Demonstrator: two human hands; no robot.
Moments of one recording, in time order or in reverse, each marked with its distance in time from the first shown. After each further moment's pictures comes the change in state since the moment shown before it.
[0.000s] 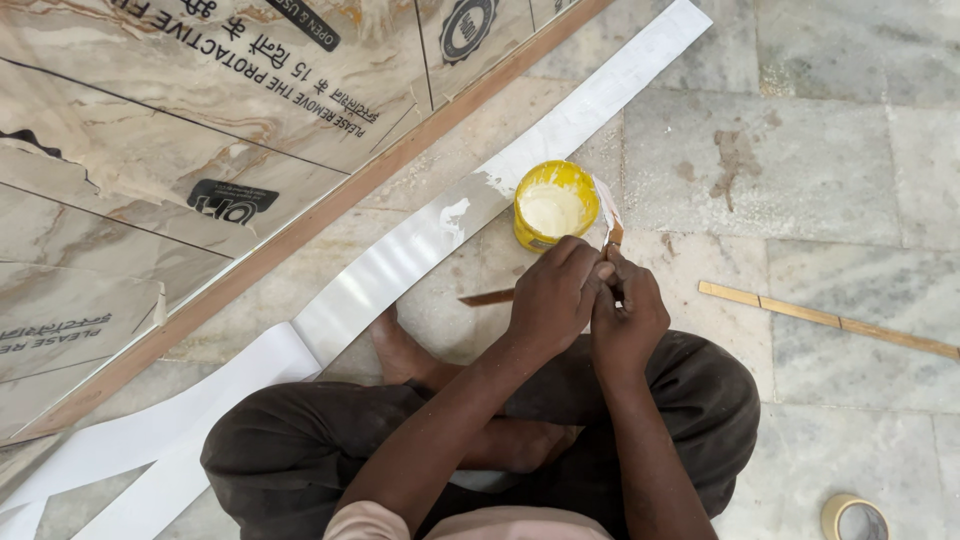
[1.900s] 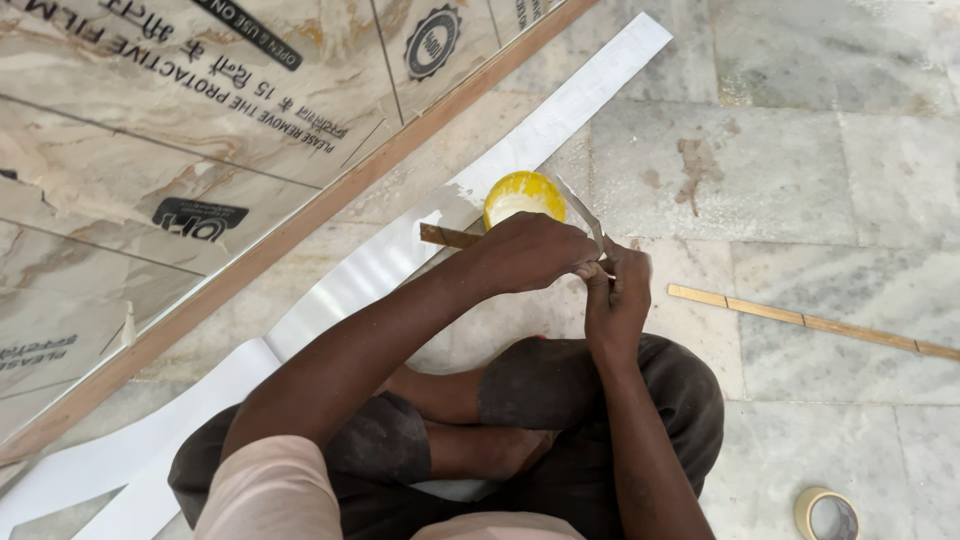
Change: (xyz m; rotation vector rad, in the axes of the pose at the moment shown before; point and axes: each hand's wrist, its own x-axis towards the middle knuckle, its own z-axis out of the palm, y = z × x) left_hand 0.087 -0.020 -0.020 0.208 -0.686 0.336; right_hand 0.024 0.039 -0.011 0.192 -0.086 0.064
